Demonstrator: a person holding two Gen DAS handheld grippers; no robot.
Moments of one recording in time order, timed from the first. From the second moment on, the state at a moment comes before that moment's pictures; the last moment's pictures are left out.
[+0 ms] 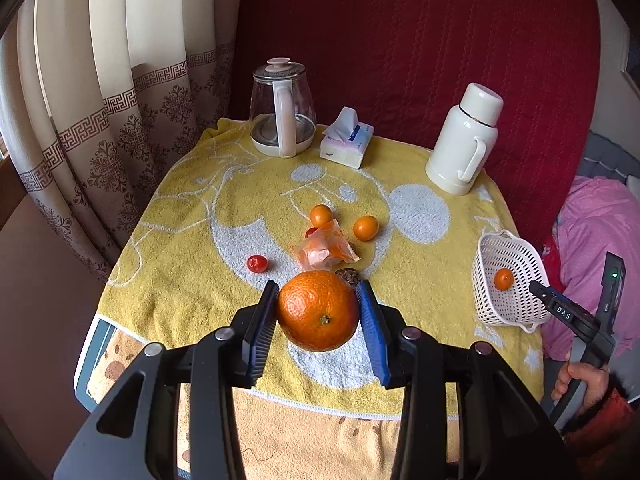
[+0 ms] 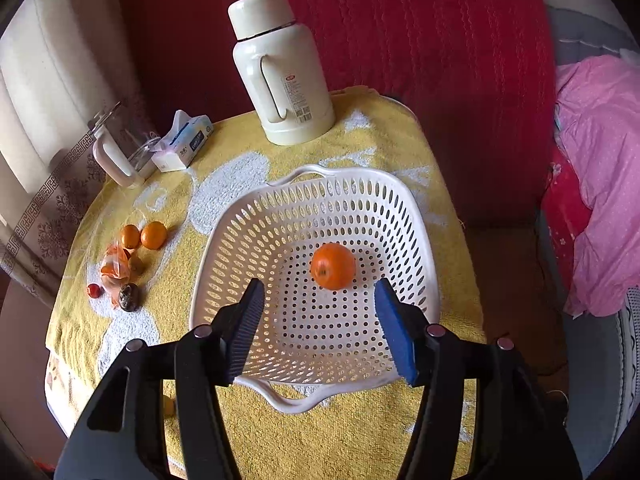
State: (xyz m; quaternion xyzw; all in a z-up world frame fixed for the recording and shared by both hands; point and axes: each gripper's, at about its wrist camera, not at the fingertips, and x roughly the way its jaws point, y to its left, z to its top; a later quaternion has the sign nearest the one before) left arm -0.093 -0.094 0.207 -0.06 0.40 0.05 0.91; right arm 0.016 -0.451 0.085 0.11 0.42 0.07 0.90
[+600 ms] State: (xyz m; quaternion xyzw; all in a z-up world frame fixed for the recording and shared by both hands) left arm -0.033 -0.194 0.237 -0.02 0.36 -0.08 0.93; right arm -0.027 -0.497 0.148 0.14 0.33 0.03 0.93
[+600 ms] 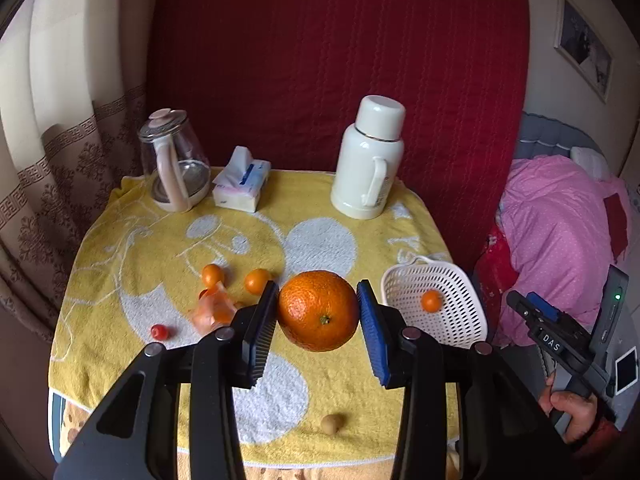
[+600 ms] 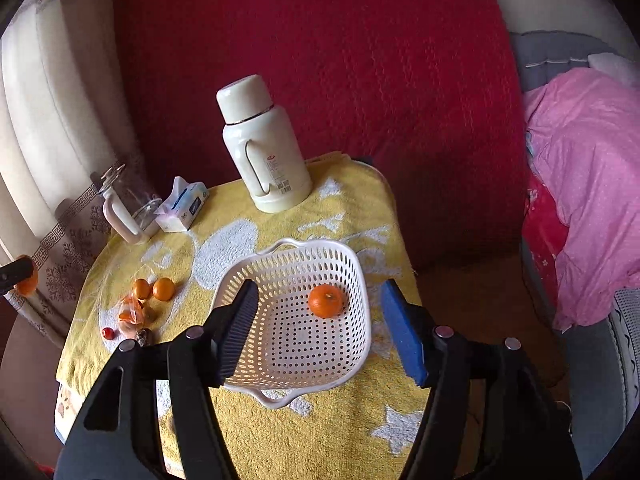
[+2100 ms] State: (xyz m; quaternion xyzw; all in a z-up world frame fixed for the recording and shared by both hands) left arm 0.054 -0.312 0.143 0.04 0.45 -0.20 0.87; right arm -0.070 -0.534 0.139 0.16 0.34 -0.03 0.93
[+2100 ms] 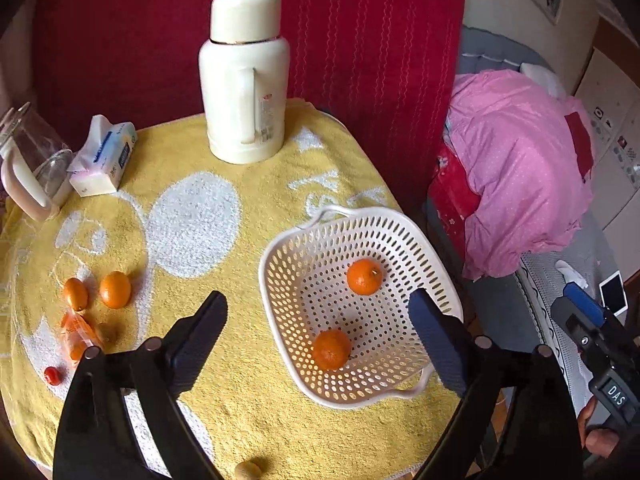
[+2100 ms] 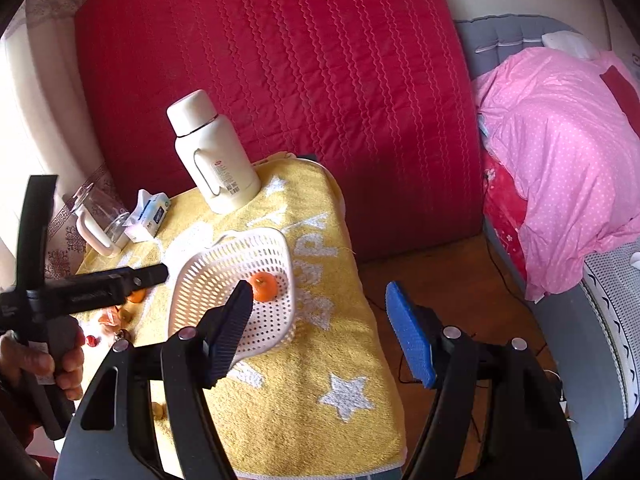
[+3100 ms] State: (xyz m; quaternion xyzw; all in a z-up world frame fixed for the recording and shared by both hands) left arm 0.014 -0.100 0.254 -0.01 0.35 -0.03 0.94; right arm -0.049 -0.400 0.162 0.12 0.33 0.11 0.93
